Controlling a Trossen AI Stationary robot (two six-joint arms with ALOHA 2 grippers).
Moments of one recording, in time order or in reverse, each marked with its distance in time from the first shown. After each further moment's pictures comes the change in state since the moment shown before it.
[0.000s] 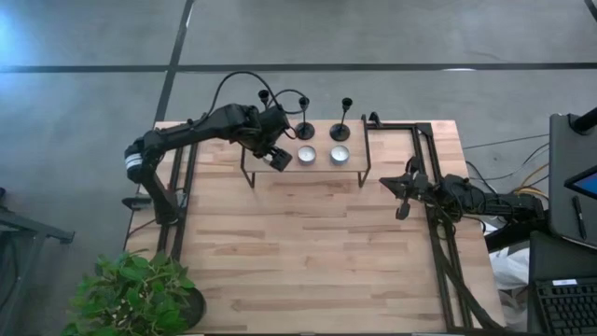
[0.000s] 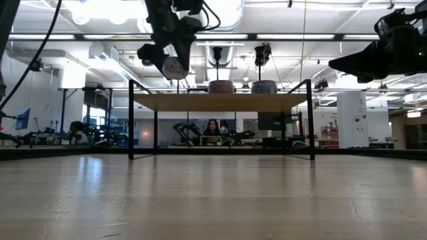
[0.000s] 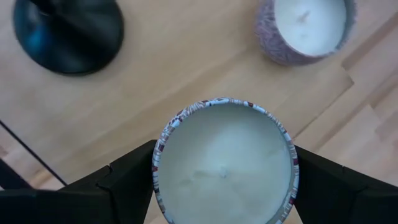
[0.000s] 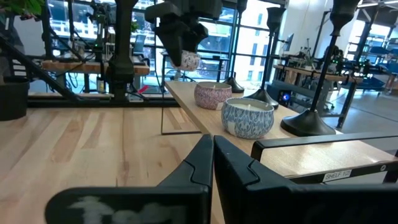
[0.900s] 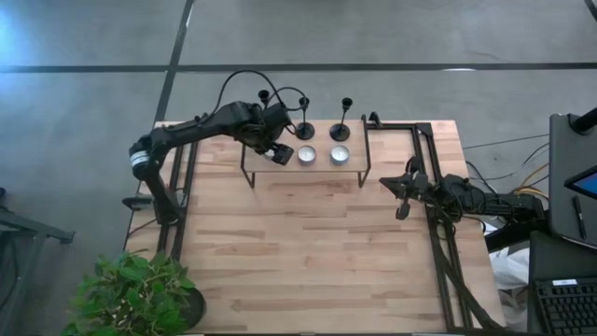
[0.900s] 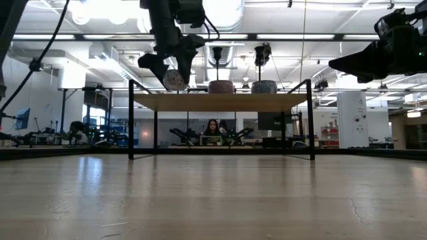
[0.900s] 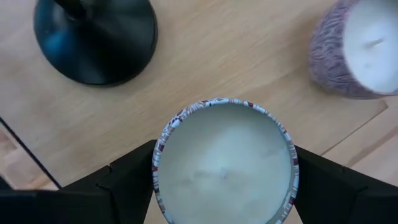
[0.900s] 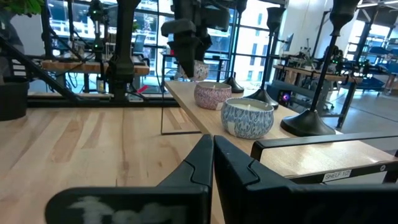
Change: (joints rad) left arm 0.050 0.047 -0.019 0.028 -0.034 -0.039; right arm 0.000 0.000 0.000 0.000 0.000 -0.002
